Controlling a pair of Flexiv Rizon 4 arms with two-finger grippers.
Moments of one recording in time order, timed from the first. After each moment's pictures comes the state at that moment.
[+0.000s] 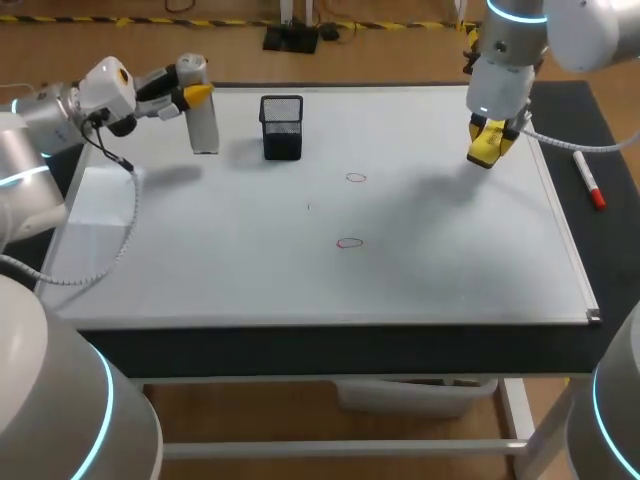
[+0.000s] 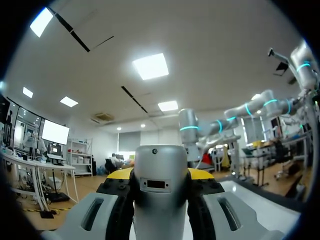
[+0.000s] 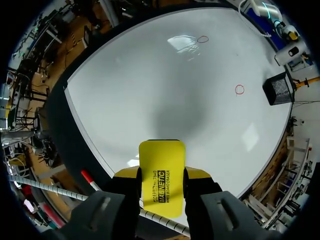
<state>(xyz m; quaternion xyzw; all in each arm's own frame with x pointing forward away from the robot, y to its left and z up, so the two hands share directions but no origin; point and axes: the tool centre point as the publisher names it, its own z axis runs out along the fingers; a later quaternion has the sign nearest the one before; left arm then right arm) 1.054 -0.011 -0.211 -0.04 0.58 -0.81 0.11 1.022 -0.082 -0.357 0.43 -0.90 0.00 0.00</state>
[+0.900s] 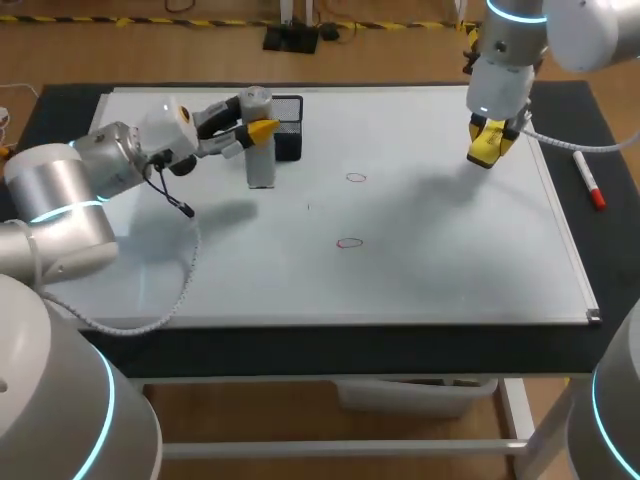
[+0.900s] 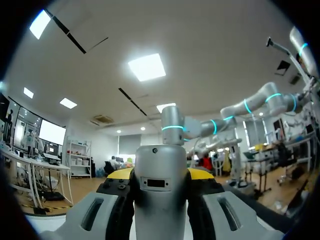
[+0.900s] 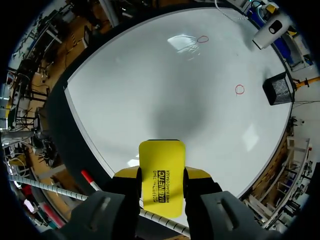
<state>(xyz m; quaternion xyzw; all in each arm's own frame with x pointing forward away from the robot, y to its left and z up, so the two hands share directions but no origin) 0.969 -0.119 -0.208 -0.06 0.57 -0.81 0.12 1.022 -0.082 -0.357 0.43 -0.90 0.00 0.00</state>
